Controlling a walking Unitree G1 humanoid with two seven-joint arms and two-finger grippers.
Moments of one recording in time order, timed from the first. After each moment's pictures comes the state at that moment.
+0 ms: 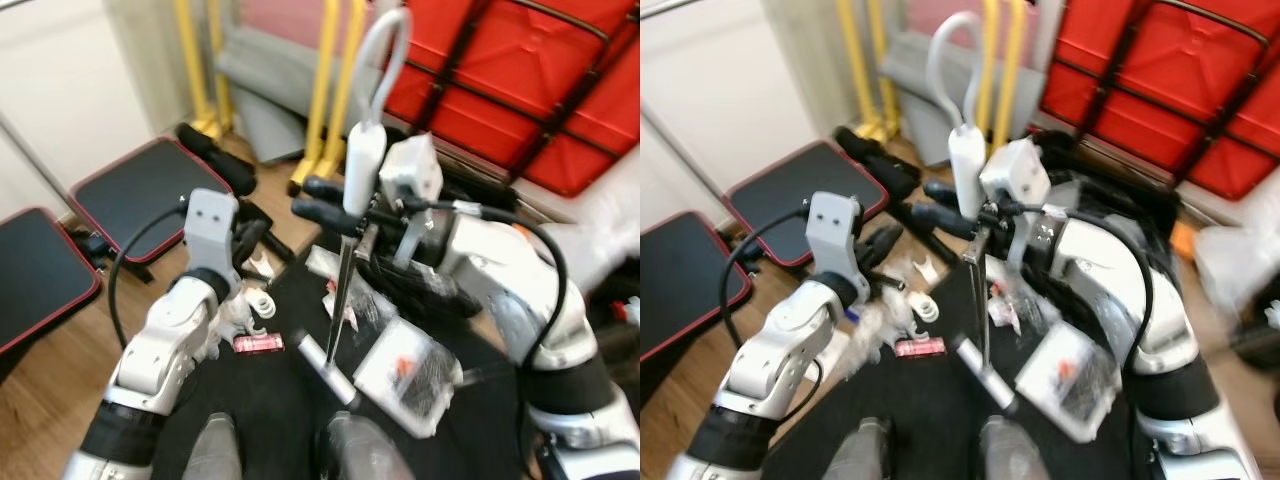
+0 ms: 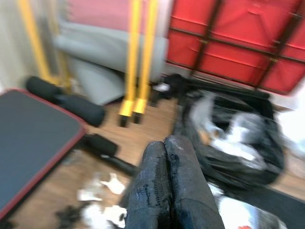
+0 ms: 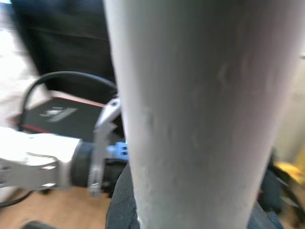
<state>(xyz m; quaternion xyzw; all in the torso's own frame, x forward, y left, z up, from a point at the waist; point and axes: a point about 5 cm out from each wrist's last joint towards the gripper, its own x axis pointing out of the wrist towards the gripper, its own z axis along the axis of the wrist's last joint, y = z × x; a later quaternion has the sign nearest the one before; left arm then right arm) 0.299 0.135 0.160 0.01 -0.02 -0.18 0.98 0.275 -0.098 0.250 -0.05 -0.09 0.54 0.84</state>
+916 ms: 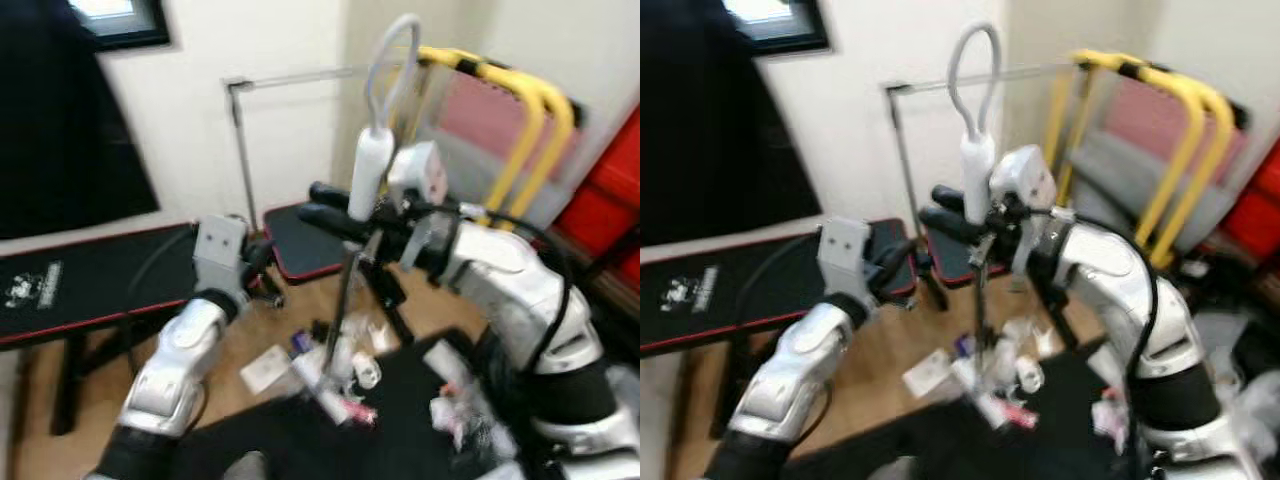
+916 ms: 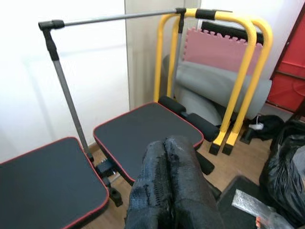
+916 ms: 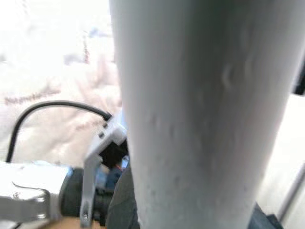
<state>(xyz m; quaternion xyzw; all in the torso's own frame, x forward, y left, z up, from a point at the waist) 0.293 0.134 0.149 0.03 -0.02 -0.19 0.98 0.280 -0.097 0.248 -0.02 -0.10 0.51 0.85</state>
